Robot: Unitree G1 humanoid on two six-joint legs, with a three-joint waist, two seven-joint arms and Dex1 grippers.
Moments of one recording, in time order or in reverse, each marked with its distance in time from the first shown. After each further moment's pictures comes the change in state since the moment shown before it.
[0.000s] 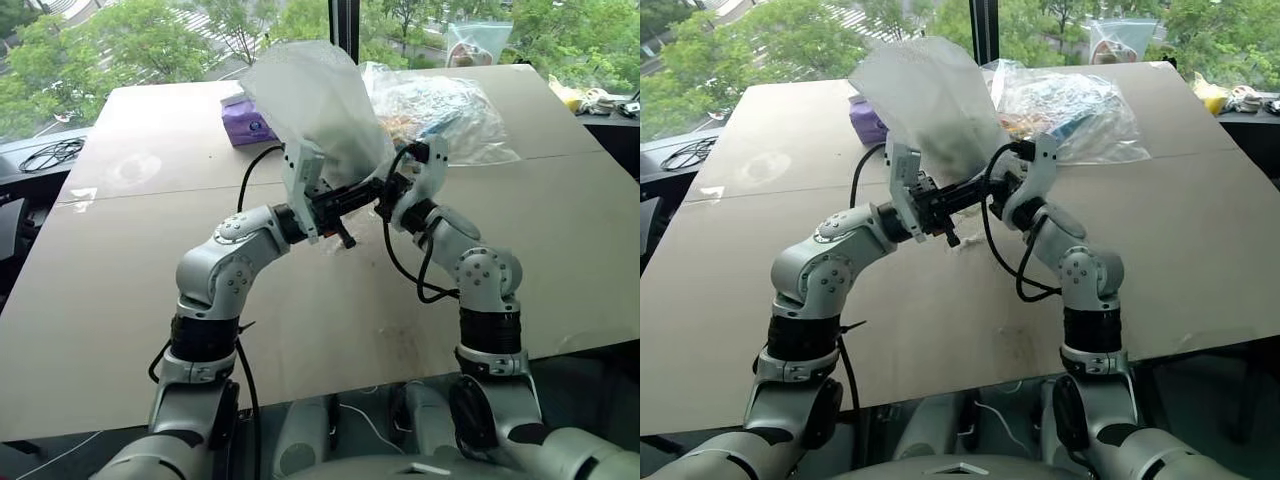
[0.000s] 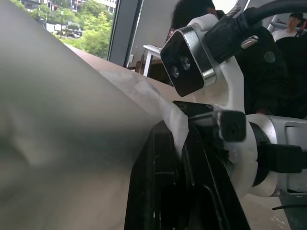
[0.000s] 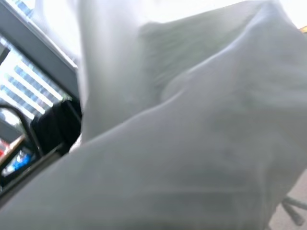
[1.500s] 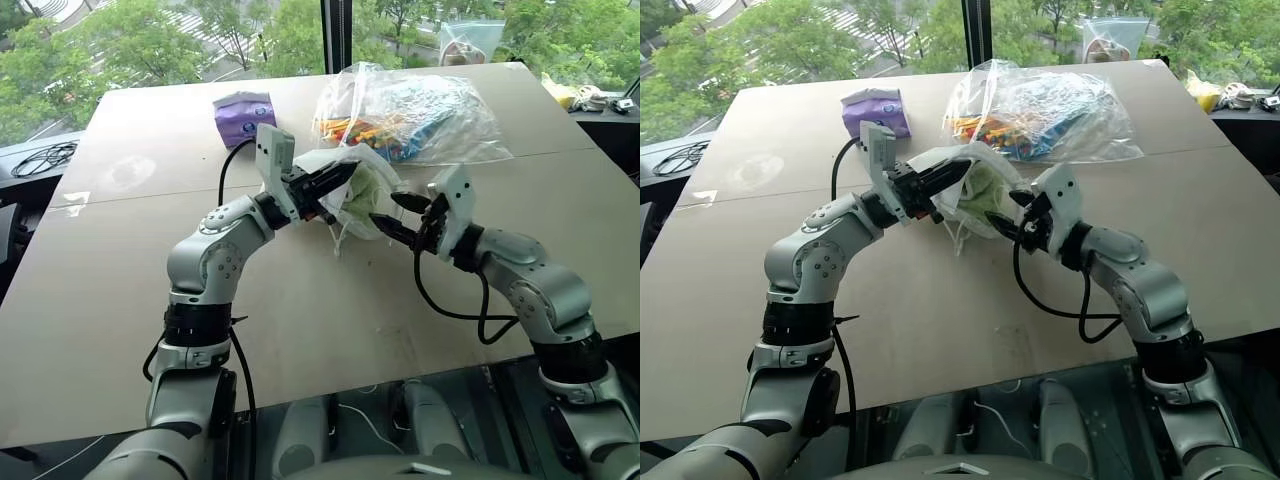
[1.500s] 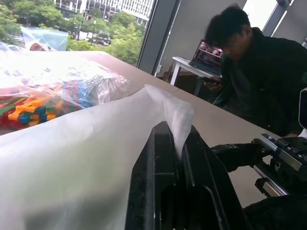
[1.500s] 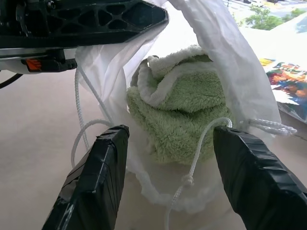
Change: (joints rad) left arm -0.043 0.028 0.075 0.154 0.037 -0.079 0.012; right arm 0.178 -0.508 0.365 -0.200 -0.233 -0.123 0.553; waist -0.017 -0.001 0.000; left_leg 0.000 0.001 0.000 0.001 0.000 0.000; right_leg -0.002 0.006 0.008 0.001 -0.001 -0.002
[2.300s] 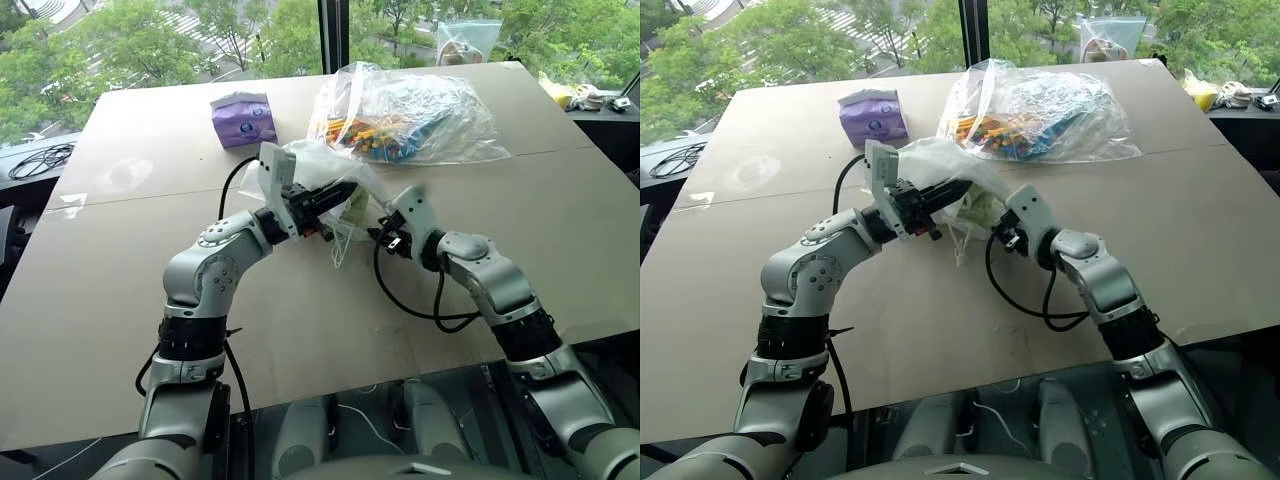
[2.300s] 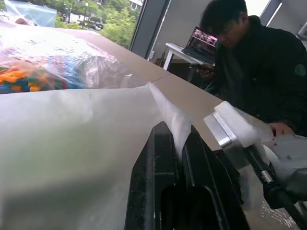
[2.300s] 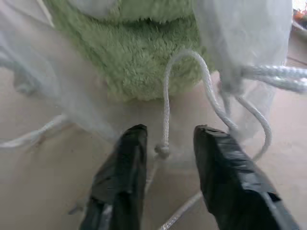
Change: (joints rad) left arm 0.069 0.016 -0.008 -0.048 -0.034 0.052 -0.007; right arm -0.104 0.085 0.130 0.300 -0.290 -0.017 -0.032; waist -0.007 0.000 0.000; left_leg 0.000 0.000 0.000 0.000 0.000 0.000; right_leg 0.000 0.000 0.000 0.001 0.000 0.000
